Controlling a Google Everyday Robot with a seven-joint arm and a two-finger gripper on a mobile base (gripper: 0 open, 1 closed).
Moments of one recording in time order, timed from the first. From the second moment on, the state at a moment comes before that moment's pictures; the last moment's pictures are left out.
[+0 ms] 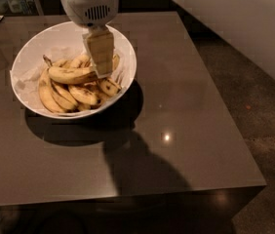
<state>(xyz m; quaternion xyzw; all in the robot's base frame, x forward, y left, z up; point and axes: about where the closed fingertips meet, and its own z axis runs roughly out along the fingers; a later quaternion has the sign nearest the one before) 0.526 0.075 1.013 -0.81 0.54 -0.15 0.19</state>
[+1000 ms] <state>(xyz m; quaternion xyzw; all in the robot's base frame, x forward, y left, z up) 0.556 0.092 0.949 -0.82 0.55 -0.08 0.13</state>
